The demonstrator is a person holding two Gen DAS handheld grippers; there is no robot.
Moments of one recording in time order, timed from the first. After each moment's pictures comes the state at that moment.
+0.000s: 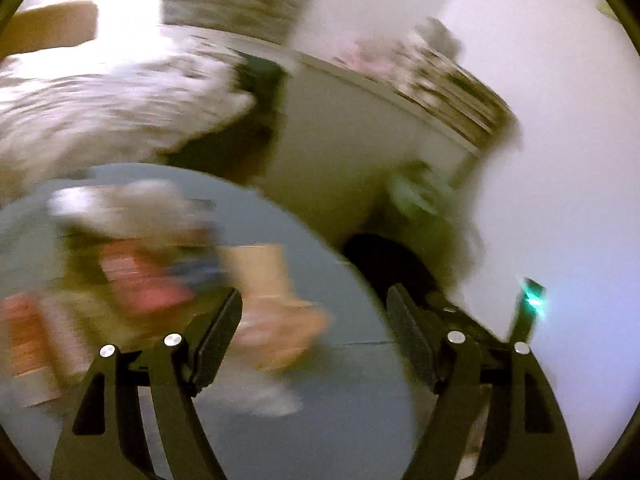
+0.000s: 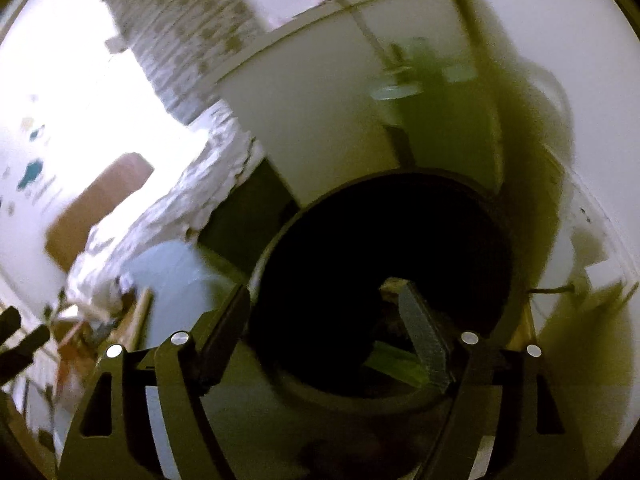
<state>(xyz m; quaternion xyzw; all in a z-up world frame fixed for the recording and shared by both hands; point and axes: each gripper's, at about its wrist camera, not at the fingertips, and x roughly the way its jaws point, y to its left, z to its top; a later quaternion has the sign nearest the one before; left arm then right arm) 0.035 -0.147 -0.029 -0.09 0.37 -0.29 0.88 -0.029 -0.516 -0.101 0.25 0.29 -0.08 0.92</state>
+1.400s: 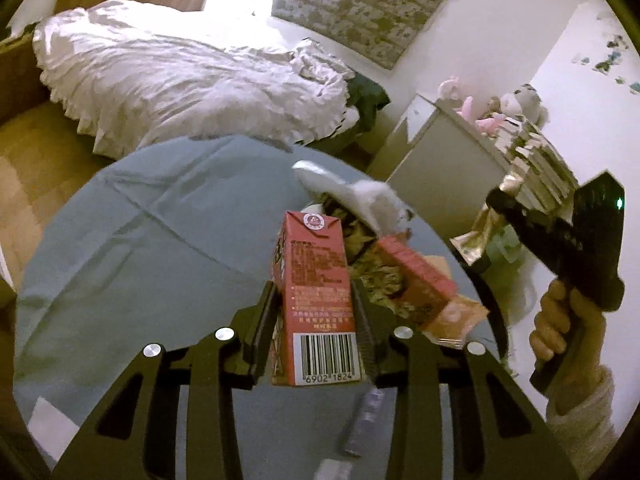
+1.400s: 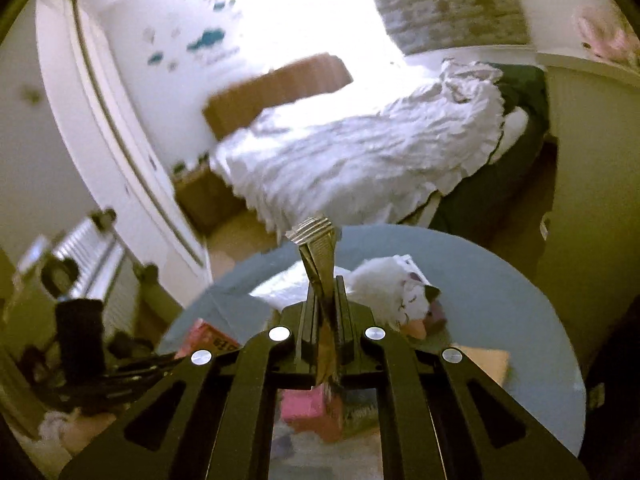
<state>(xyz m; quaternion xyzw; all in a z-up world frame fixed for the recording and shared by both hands) 0.048 0.022 -0.066 -0.17 0.39 -0.20 0.88 0.098 -0.302 0.019 0.14 0.31 0.24 0.91</state>
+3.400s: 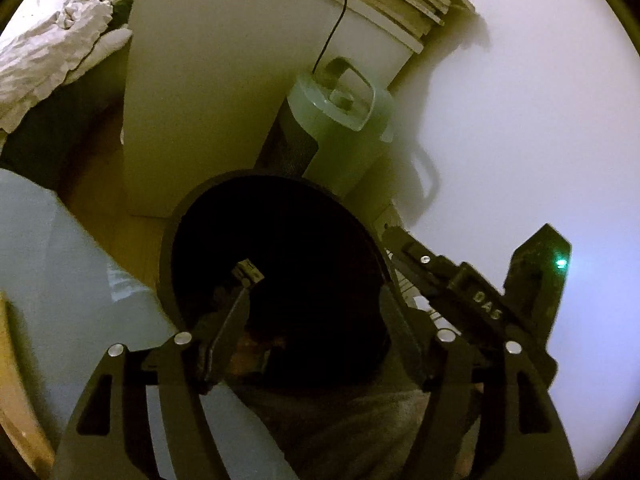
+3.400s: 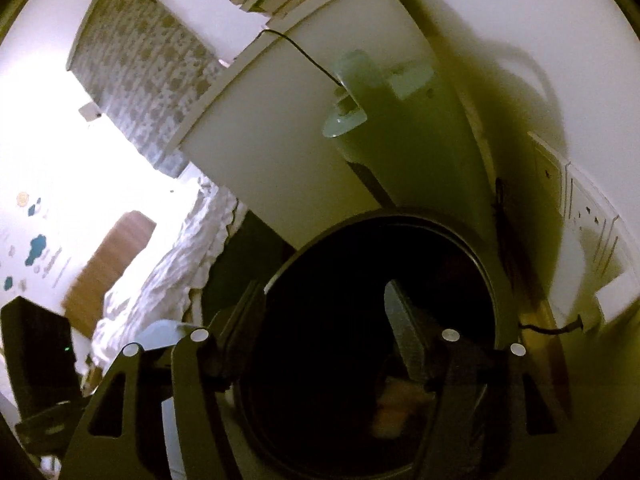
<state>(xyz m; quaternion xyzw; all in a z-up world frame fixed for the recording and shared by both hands) 0.092 -0.379 -0.097 -0.03 0.46 -0.47 0.75 -0.015 -0.631 -0.118 0.37 0.24 -0.12 0.89</state>
